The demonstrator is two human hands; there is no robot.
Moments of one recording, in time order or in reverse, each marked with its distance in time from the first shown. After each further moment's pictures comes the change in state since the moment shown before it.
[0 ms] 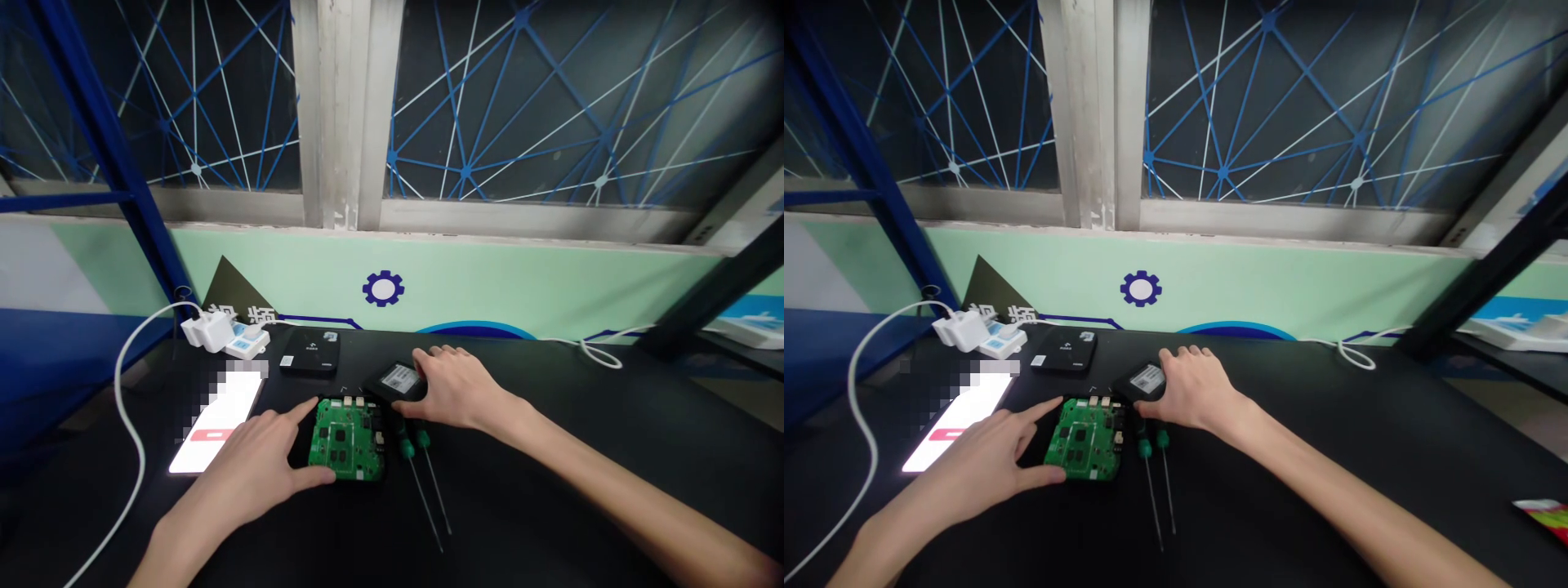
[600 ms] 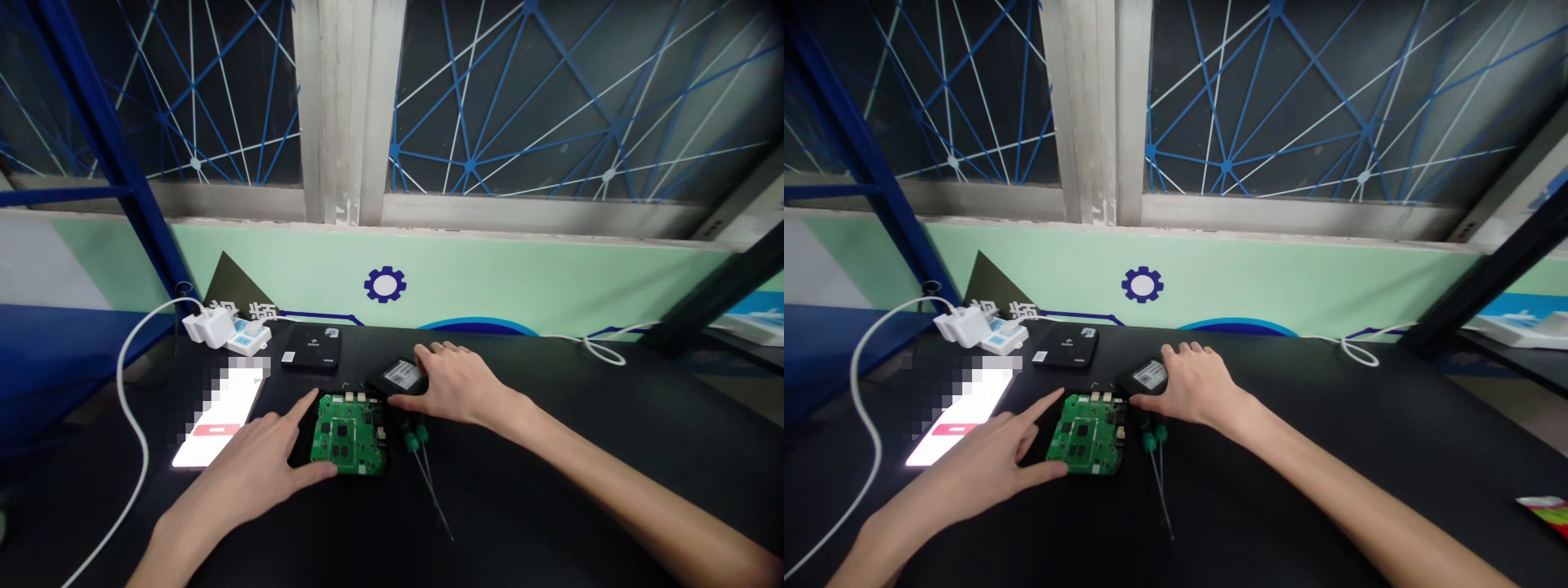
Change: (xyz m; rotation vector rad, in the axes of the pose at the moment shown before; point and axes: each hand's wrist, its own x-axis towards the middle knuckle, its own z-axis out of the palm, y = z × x) left_hand -0.006 -0.001 0.002 -0.026 -0.077 -0.018; right_hand 0.002 -0.001 -0.001 0.019 -0.033 0.021
